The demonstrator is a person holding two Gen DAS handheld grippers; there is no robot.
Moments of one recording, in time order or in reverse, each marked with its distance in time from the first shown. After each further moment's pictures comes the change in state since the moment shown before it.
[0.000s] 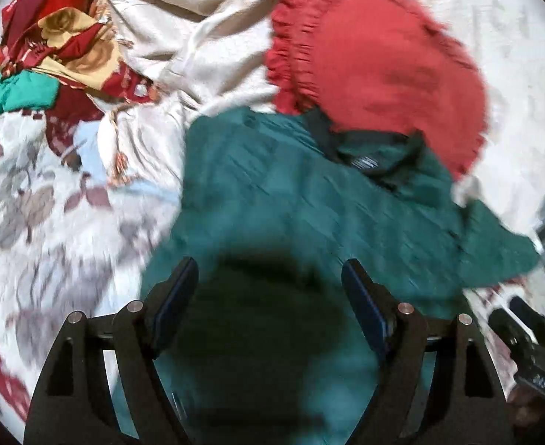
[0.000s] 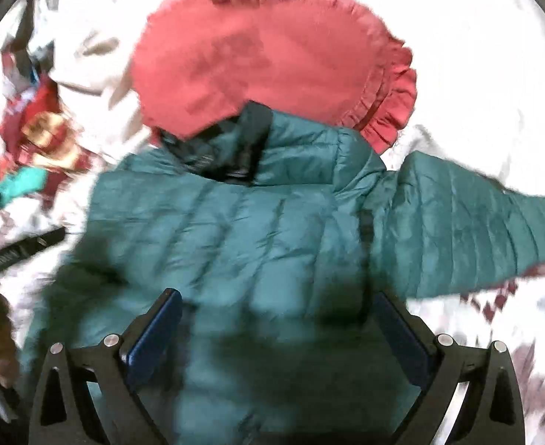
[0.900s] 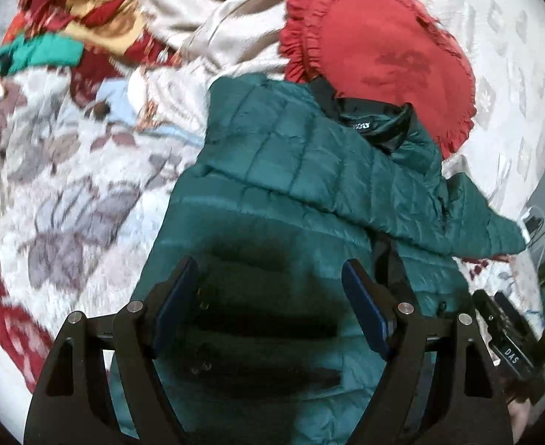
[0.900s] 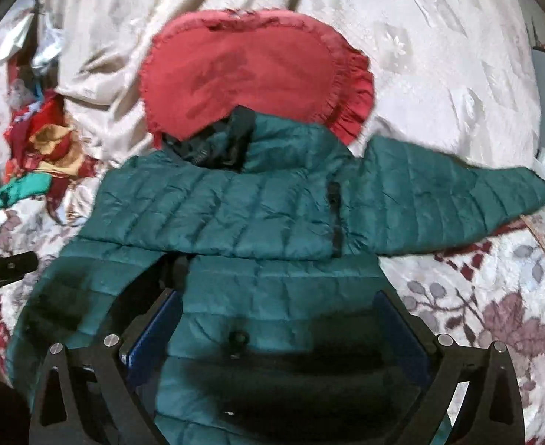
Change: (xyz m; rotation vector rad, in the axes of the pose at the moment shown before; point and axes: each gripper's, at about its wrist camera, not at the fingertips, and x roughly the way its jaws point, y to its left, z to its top) left arm -0.027 0.026 -0.051 -0.081 0.073 -0.018; right arm -0.023 -0.012 -0.057 0.032 -0.048 -0.096
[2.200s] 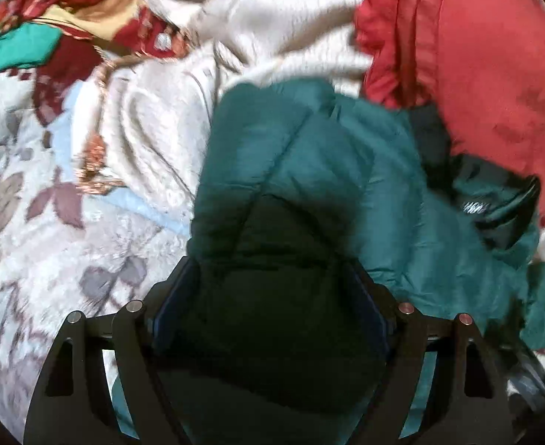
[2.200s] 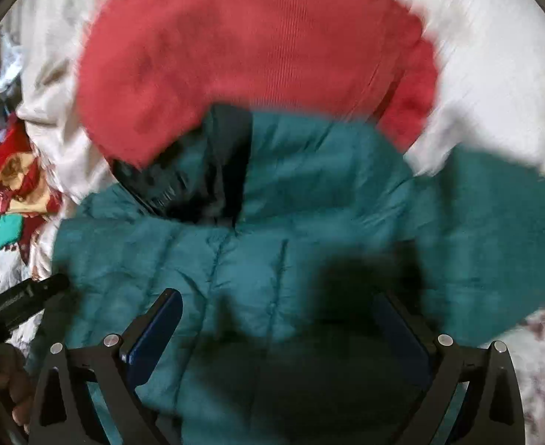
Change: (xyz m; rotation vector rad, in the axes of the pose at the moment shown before) left arm 0.162 0.023 0.115 -0.082 0.040 0.170; right arm 0.196 0.016 0.090 0.067 0.262 0.077
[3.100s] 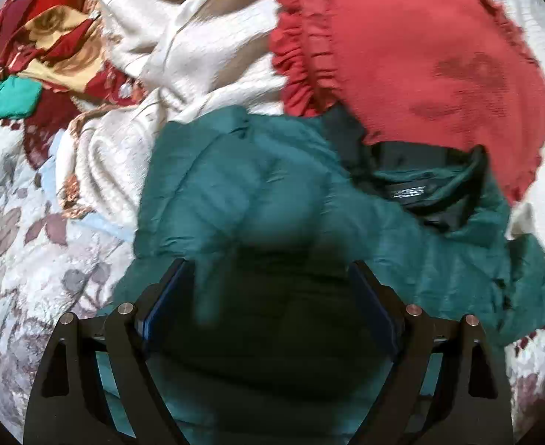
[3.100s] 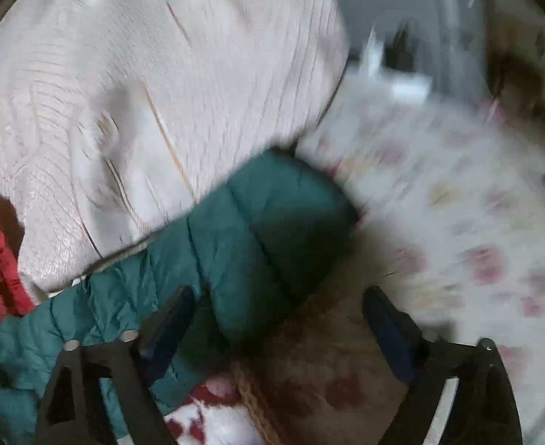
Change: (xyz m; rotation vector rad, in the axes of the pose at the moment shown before) left arm -0.033 -0.059 -0.028 0.098 -0.124 0.001; right arm -0.155 -0.415 0.008 0.470 -0.260 -0.361
